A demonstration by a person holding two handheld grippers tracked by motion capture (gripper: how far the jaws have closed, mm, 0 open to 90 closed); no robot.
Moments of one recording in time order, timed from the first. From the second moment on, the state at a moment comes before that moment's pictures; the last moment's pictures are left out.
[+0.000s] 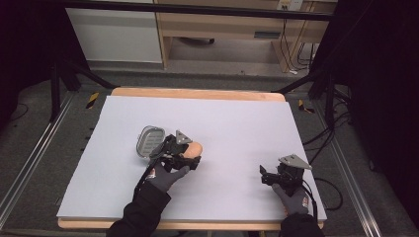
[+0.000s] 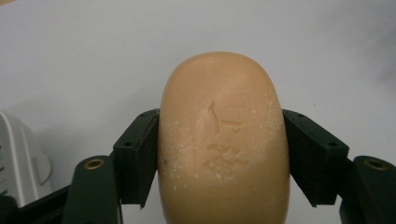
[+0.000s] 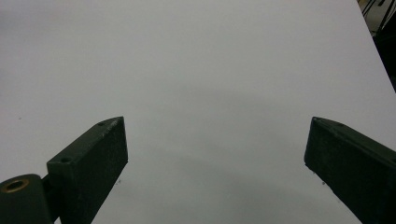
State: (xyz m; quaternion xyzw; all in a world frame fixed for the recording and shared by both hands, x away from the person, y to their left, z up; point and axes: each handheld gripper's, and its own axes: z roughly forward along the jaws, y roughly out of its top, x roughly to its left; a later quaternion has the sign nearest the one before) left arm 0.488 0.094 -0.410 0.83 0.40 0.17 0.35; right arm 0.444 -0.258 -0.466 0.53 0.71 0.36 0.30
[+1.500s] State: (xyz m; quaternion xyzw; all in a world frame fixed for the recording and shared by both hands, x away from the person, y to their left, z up) left arm 0.515 0.171 -0.385 0.79 0.46 0.20 0.35; right arm 0.443 -0.255 -0.465 0.52 0.71 0.36 0.31
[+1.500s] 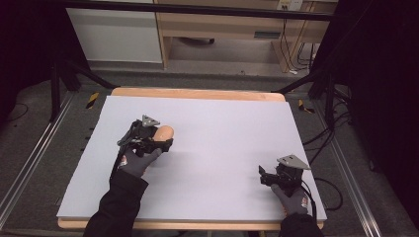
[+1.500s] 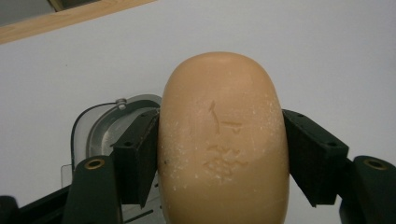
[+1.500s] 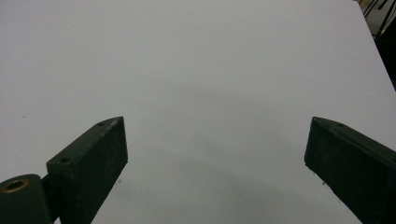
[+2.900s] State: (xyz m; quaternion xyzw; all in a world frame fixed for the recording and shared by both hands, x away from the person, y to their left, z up) left arm 0.543 0.202 -0.416 0.77 0.51 0.20 0.31; right arm 0.443 -0.254 -0.466 0.52 0.71 0.35 0.31
